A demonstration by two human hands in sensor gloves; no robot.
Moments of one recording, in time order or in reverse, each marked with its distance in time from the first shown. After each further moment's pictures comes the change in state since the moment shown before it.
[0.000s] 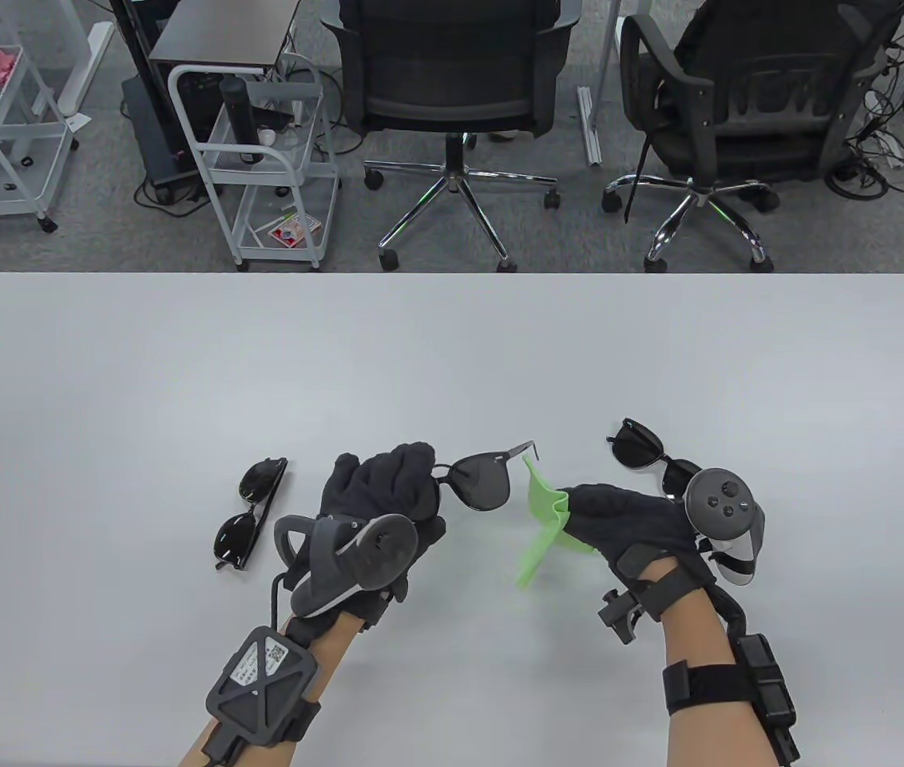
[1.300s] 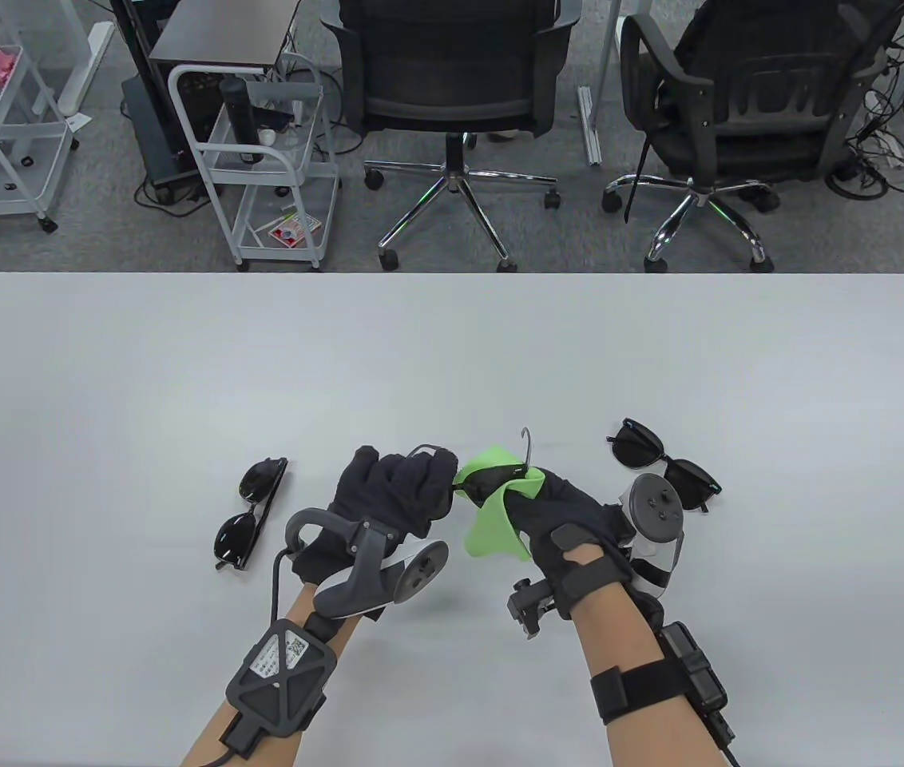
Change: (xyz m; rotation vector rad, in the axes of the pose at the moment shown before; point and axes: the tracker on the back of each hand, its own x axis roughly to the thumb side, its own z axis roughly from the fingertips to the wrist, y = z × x) left_hand 0.016 -0.012 -0.003 0.006 -0.161 -0.188; right_hand 0.010 0.068 -0.012 -0.164 0.152 -0.278
